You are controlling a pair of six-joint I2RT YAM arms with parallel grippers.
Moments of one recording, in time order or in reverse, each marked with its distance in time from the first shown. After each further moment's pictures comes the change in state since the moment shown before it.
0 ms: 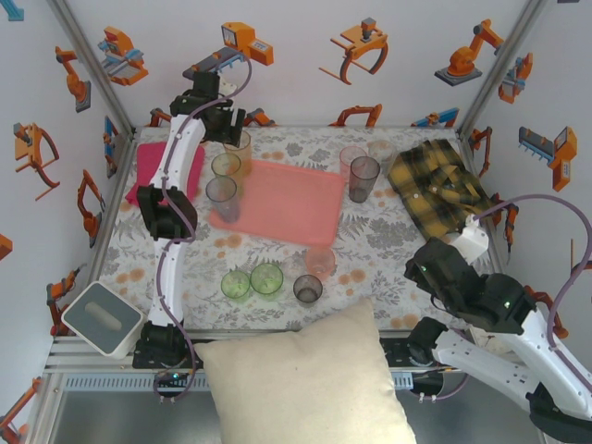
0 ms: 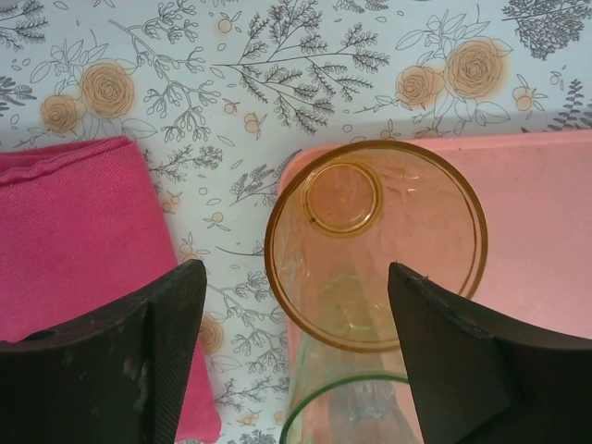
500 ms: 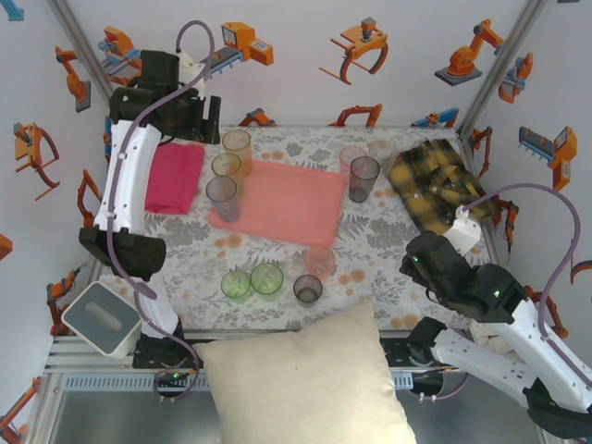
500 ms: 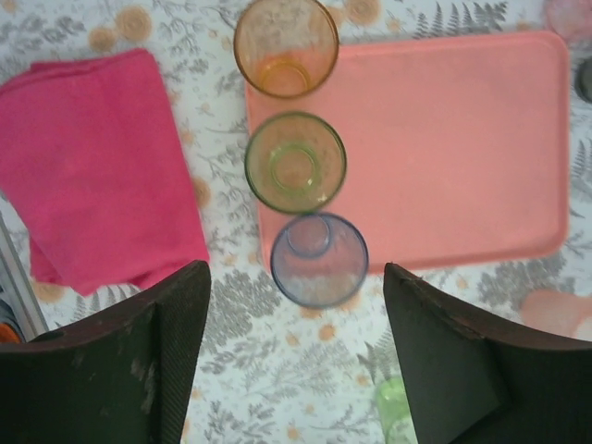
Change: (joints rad) left arm 0.012 -0.594 -0.337 -0.187 0.085 -0.026; right arm -0.019 0.075 0.027 0.028 0.003 -0.067
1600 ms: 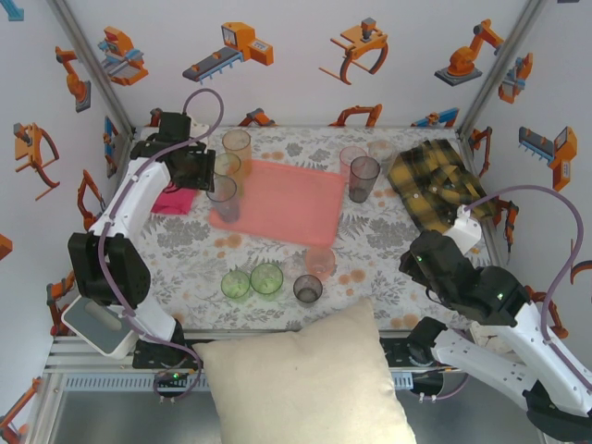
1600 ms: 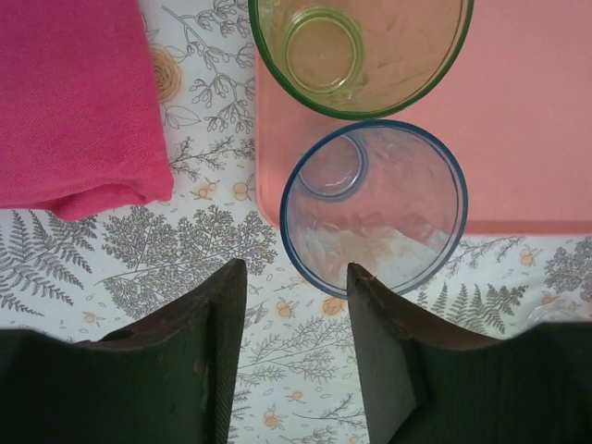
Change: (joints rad) left arm 0.026 -0.204 -0.779 0.404 -0.056 -0.061; right arm -0.012 -0.019 0.000 0.041 -0.030 -0.019
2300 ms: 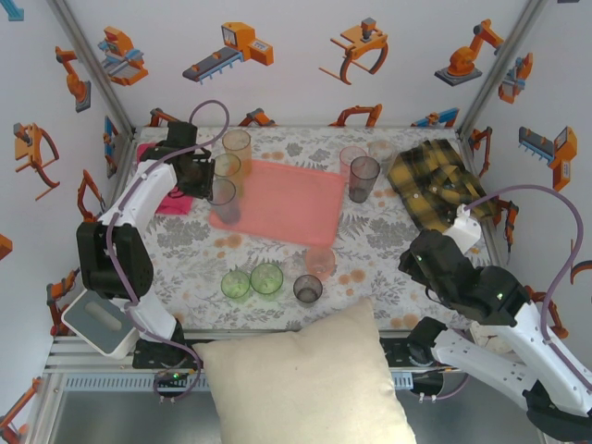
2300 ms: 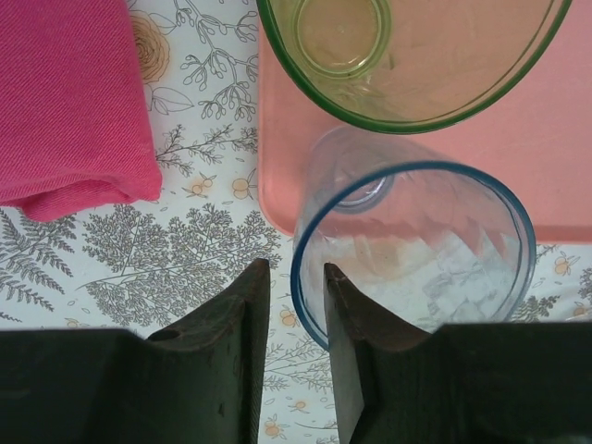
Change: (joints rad) left arm 0.000 0.054 -0.060 0.047 -0.017 -0.005; right arm 0.000 0.001 -0.002 0.010 0.000 -0.004
